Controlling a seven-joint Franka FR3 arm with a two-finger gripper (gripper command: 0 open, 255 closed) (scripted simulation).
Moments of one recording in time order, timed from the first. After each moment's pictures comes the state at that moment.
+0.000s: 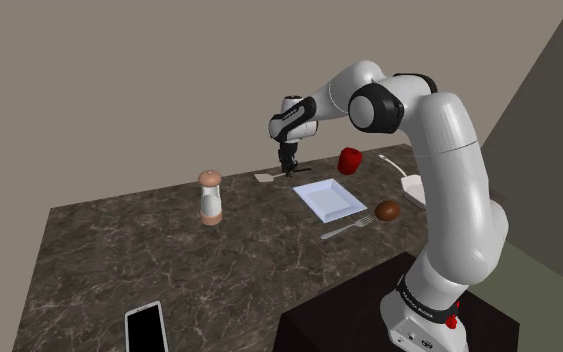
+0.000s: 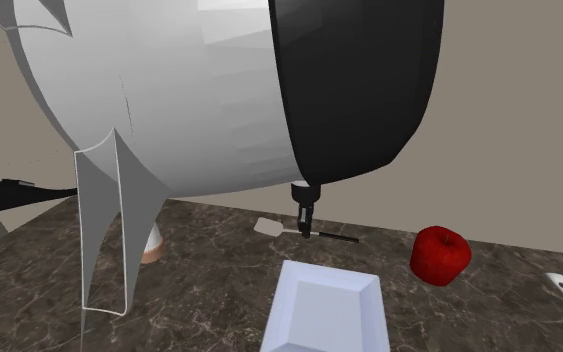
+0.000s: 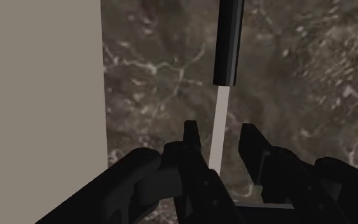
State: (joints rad) arm -0.03 0.67 -0.26 -1.65 0.13 2.30 -1.60
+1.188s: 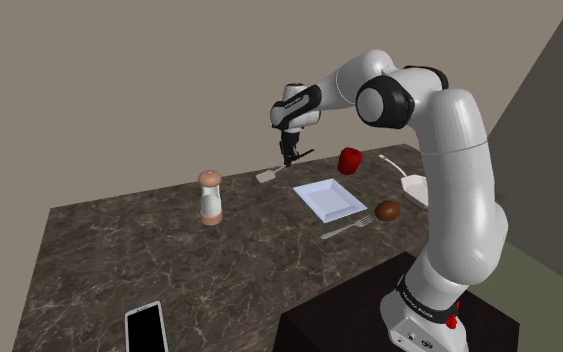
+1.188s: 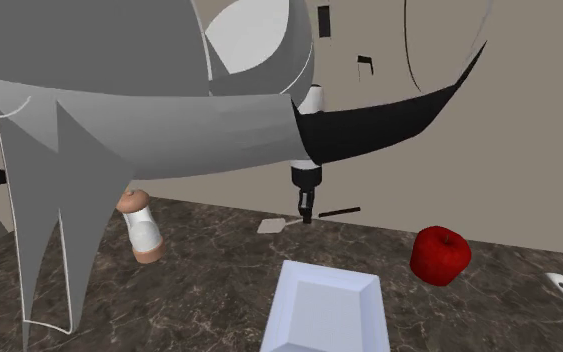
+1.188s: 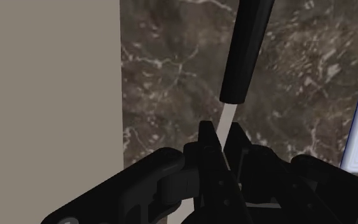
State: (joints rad) arm -0.02 0.60 -0.28 -1.65 0.11 2.22 -1.59
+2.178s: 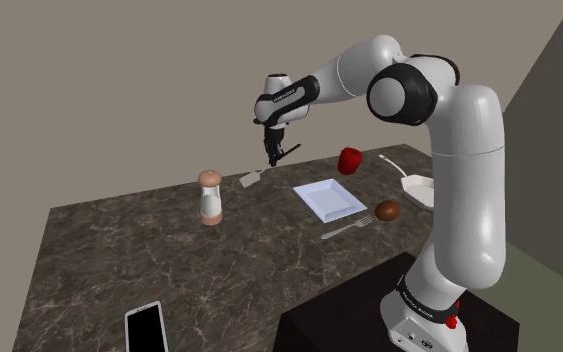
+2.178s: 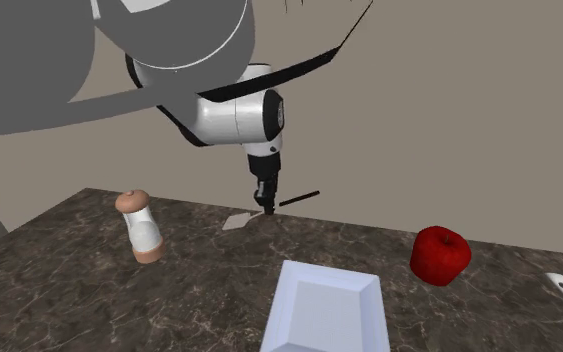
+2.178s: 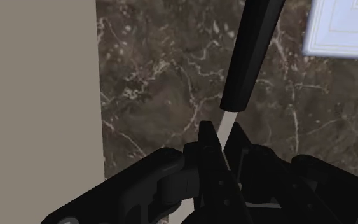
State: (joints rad) arm 0.12 0.47 -0.26 -1.73 0.06 2.17 -1.42
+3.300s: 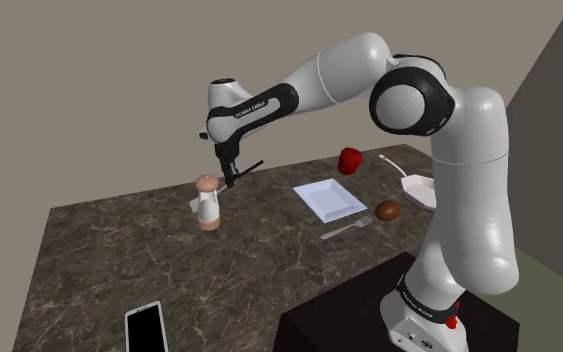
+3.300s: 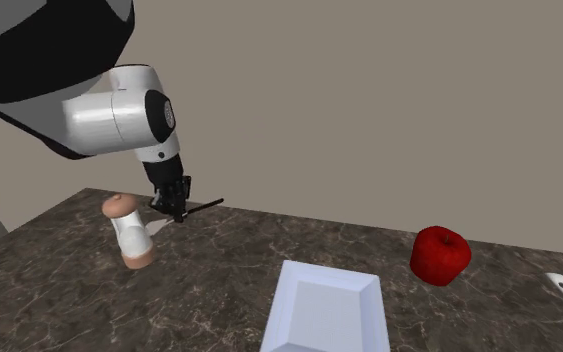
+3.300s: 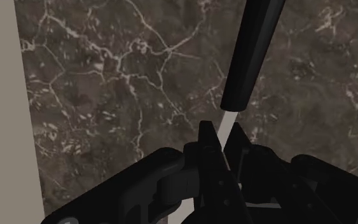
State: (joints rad) arm 0.39 0.47 -0.17 -1.72 0.03 2.15 -1.05
